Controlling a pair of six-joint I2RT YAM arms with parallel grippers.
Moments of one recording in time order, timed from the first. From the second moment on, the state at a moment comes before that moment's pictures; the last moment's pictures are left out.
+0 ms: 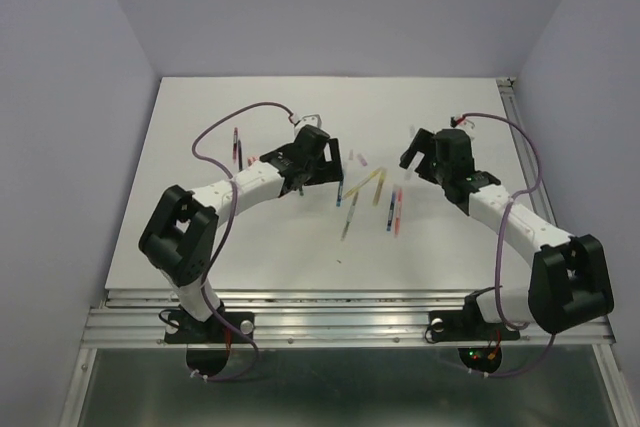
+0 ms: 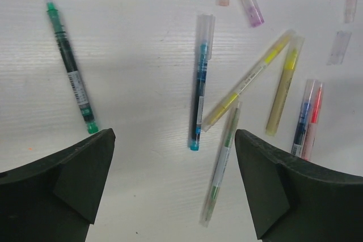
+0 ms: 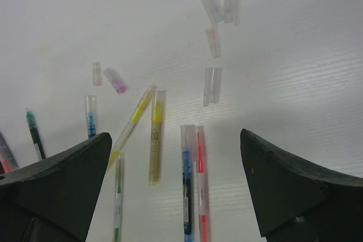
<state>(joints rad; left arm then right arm) -0.66 1.67 1.16 -0.28 -0.20 -0.65 0.30 1.34 0.84 -0.10 0.22 0.63</state>
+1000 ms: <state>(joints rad) -0.73 2.10 1.51 -0.38 -0.23 -0.52 0.30 0.97 0.64 -0.16 0.10 0.65</state>
